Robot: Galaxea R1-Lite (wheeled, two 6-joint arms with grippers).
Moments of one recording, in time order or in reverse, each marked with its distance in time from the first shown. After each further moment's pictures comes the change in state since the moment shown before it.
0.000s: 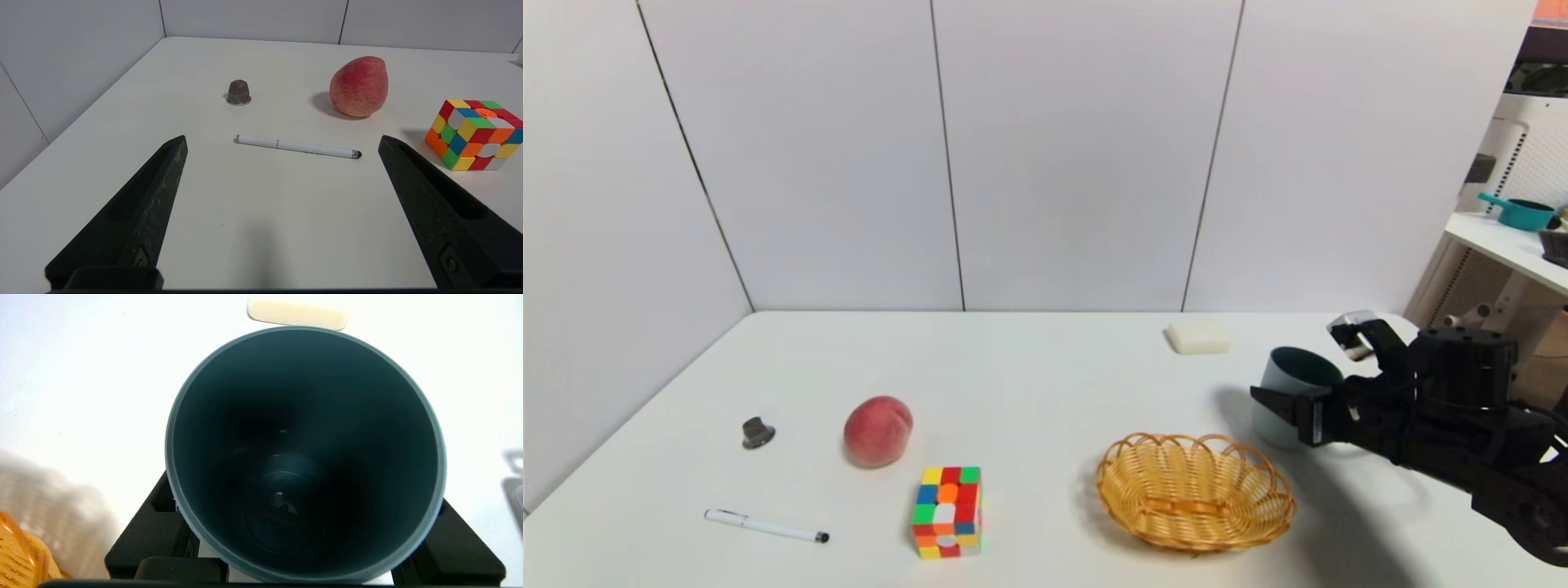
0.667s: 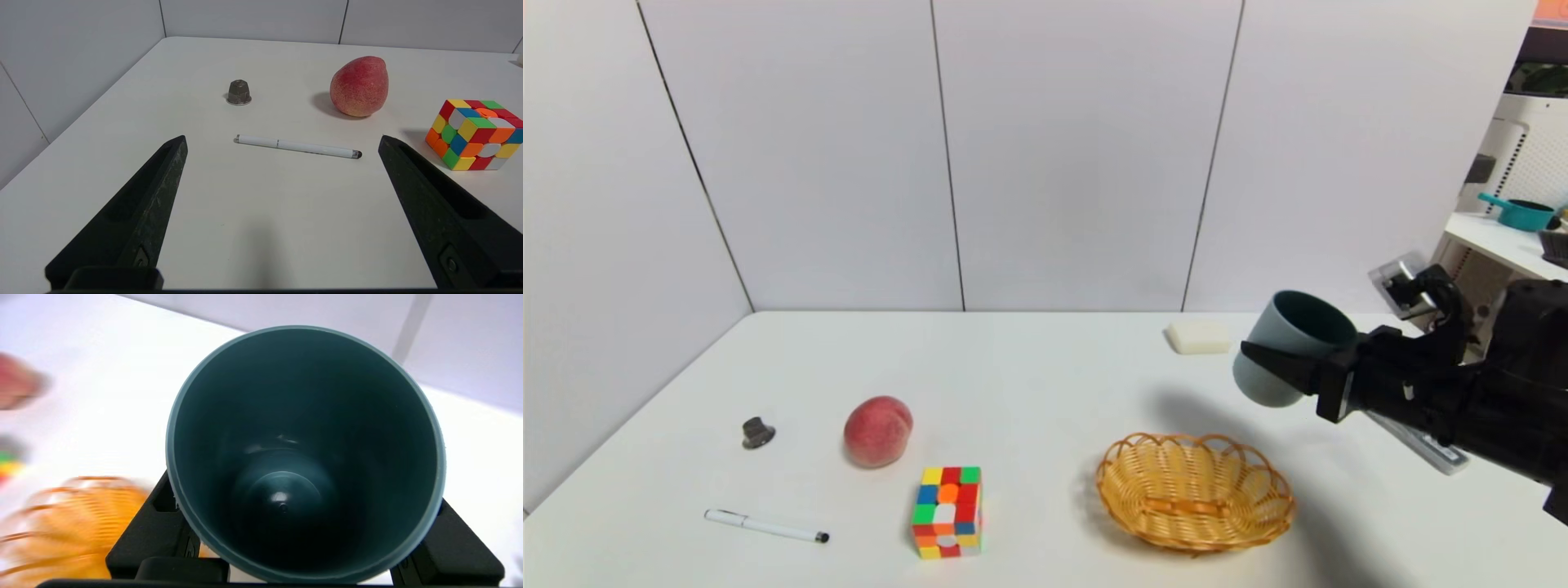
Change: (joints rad) left arm 0.000 0.000 0.000 0.000 -0.001 0.001; right arm 0.099 -0.267 -0.017 0.034 0.176 0.008
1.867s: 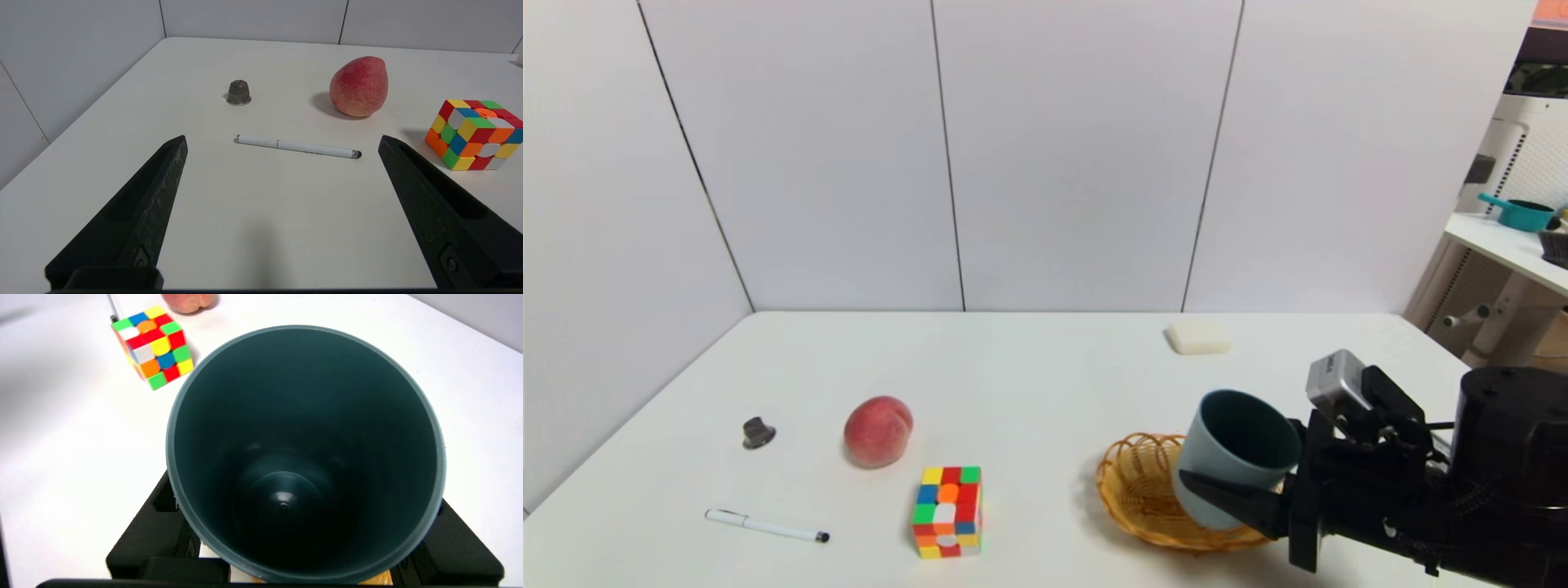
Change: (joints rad) left arm 0.000 0.000 0.000 0.000 0.001 0.000; right arm 0.292 -0.029 0.187 -0.061 0.027 -0.088
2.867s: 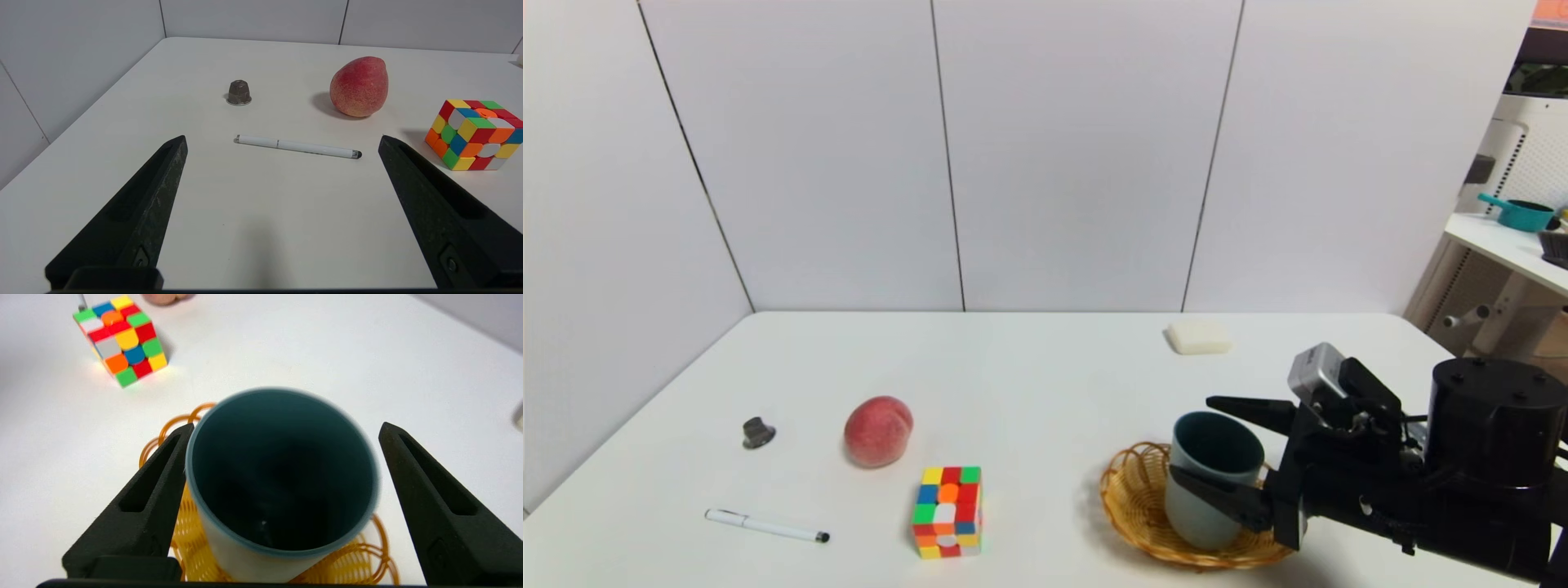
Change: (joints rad) left arm 0.000 0.000 0.000 0.000 0.000 0.000; right arm -0.031 0.063 -0.023 -0.033 0.001 -0.028
